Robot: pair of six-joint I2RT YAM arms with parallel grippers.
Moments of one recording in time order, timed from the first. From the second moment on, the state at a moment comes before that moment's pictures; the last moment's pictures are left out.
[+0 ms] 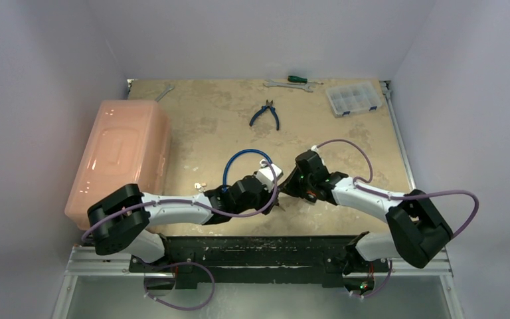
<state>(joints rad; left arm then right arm) -1.11 1.47 0.68 0.25 -0.20 -0.28 0.64 1.35 0.61 -0.12 -0.04 1.16</state>
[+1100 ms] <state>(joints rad) -1.15 1.58 0.70 0.35 -0.27 -0.28 0.64 1.30 0.63 -0.19 -0.02 1.17</state>
